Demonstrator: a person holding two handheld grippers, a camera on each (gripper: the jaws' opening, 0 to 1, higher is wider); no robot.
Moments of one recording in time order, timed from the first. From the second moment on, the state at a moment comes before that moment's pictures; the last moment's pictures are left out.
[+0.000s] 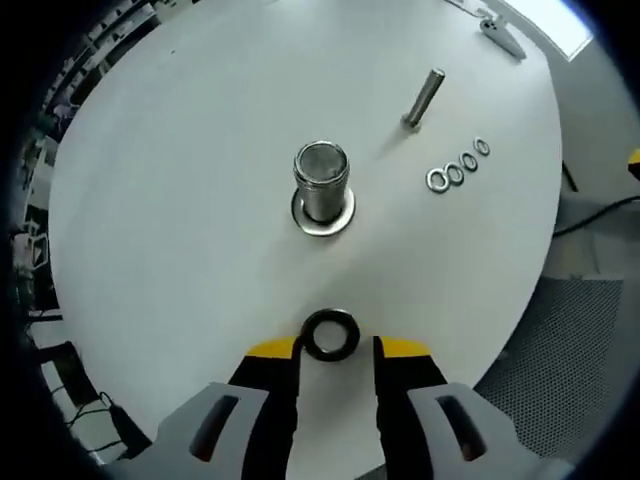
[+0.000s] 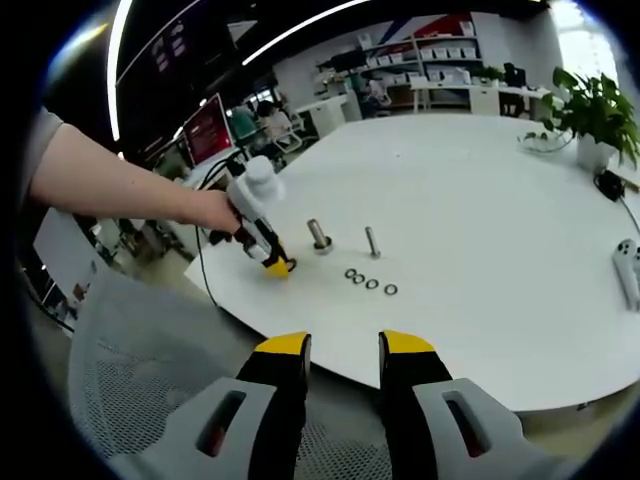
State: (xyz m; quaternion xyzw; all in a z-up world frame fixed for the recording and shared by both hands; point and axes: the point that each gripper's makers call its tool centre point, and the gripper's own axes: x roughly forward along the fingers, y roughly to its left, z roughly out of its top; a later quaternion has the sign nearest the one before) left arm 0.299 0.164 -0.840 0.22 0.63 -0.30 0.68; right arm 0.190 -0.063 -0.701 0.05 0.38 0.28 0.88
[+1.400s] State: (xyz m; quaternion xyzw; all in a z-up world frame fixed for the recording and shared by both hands) left arm 0.287 0.160 -0.839 0.24 0.60 -0.32 0.70; right arm 0.189 -0.062 -0.701 0.04 0.38 0.28 0.88
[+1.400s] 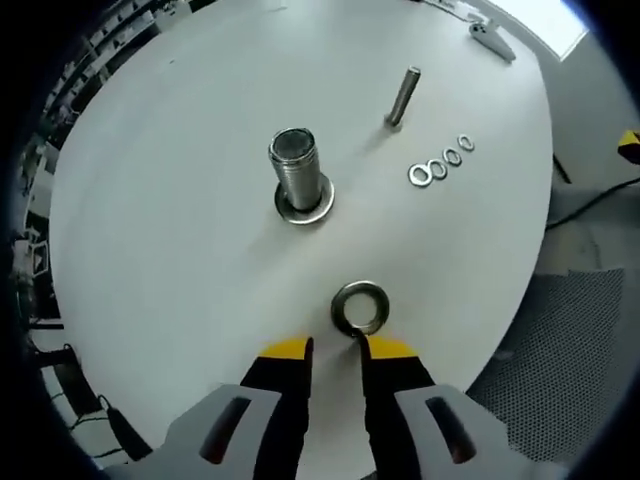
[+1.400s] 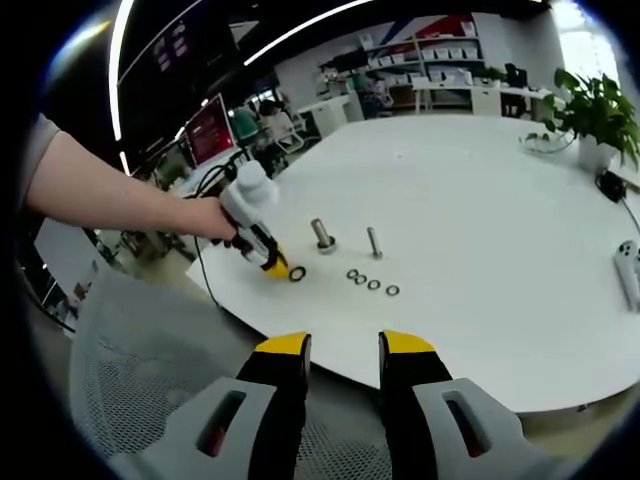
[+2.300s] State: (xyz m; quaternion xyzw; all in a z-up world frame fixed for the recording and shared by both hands) left arm 0.294 0.154 -0.840 0.27 0.59 -0.31 0.70; right arm 0.189 -0.062 -0.701 0.04 0.38 0.28 0.88
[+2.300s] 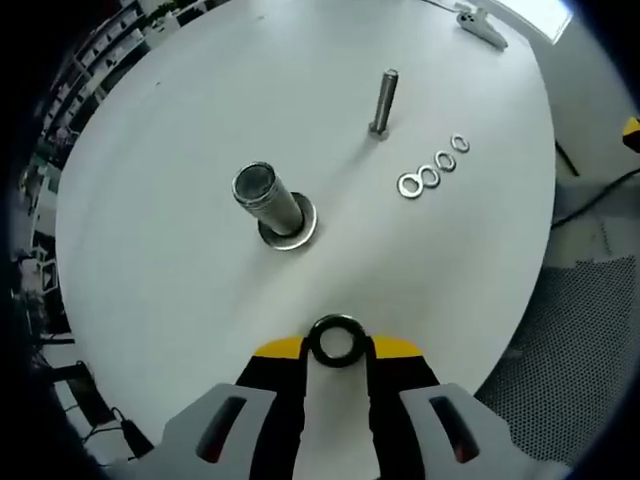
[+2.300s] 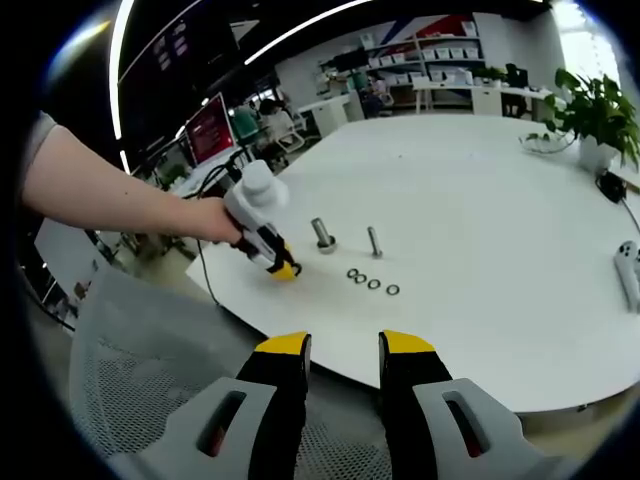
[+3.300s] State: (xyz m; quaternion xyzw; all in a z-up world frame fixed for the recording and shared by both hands) left arm 0.293 0.154 -0.839 0.26 0.59 -0.31 0.70; right arm 0.189 -0.061 -0.701 0.04 0.38 0.29 0.88
